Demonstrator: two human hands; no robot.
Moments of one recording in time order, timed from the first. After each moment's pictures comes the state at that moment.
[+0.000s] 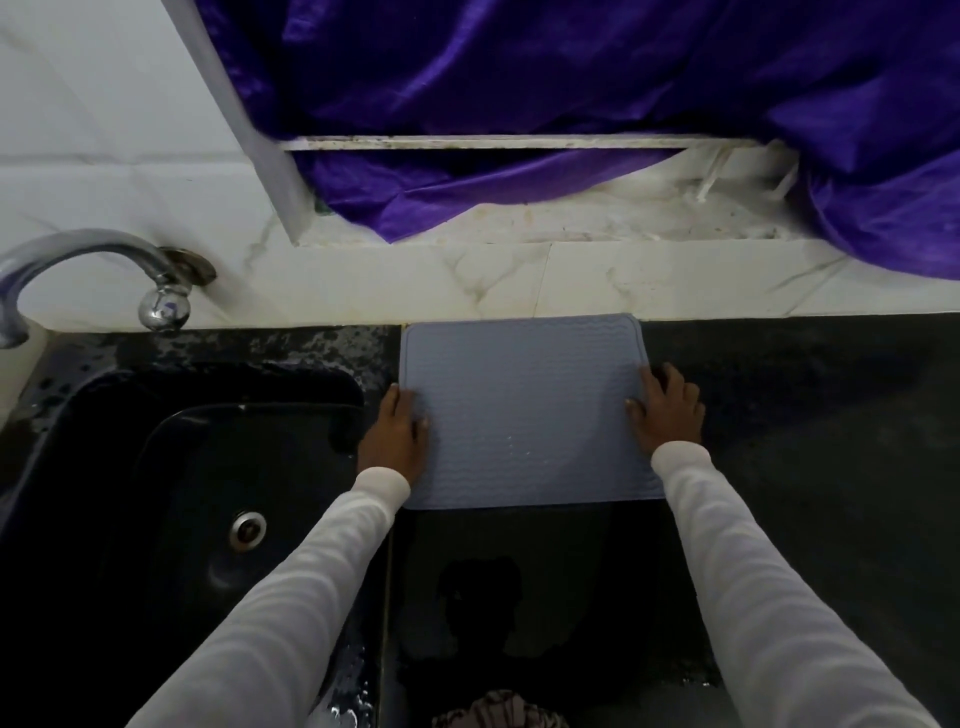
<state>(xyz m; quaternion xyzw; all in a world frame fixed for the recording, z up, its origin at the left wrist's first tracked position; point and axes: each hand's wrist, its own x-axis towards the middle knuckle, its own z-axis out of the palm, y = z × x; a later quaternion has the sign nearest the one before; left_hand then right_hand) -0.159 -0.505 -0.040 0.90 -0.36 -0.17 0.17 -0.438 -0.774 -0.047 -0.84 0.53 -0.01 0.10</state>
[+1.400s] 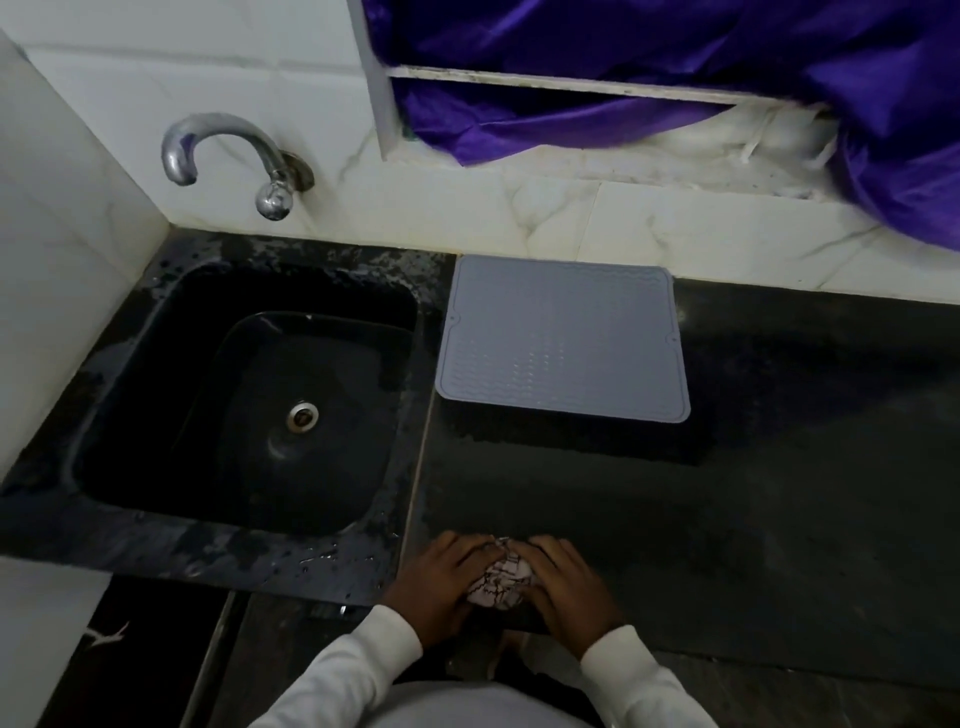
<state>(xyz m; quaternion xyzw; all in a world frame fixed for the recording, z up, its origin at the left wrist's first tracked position) -0.385 -0.275 -0.046 0.72 -0.64 -0.15 0.24 -0.548 -0.434 -0.028 -0.92 0.20 0.07 0.32</state>
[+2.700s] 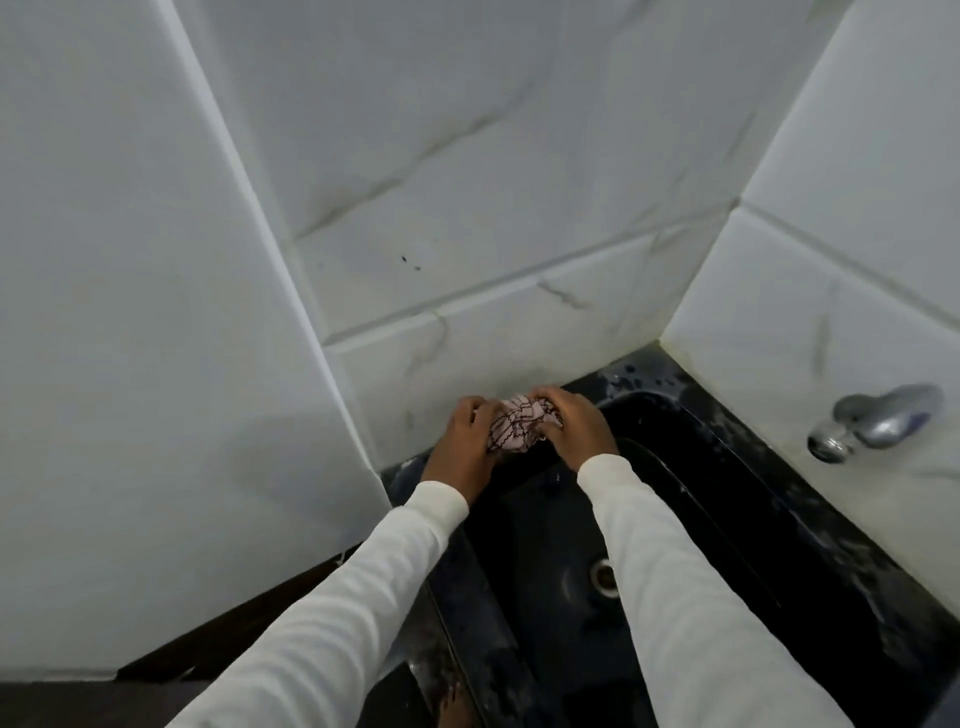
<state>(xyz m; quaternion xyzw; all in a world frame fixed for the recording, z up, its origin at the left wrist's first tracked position) 0.011 -0.019 0.033 0.94 -0.04 0.08 0.33 0.086 -0.202 0.034 -0.93 -0.18 -0.01 0.31</state>
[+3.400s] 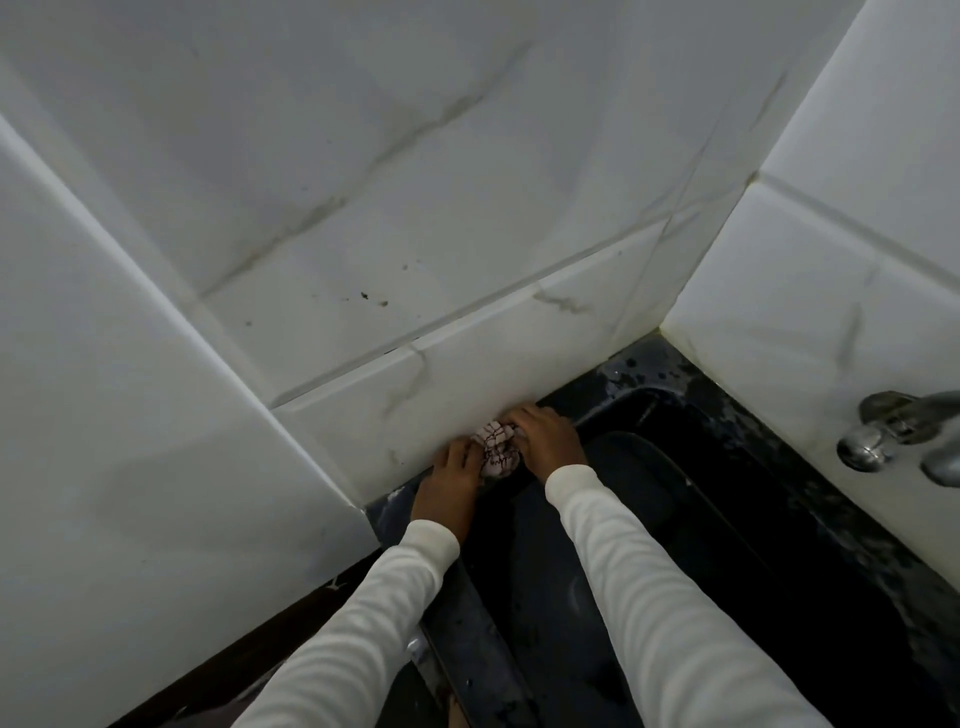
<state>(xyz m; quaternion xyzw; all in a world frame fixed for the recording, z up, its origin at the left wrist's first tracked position) 0.039 -0.002 -0.037 0.99 -0.04 -0.02 0.15 0.125 -0.164 -0.026 -0.97 -0.19 0.01 0.18</state>
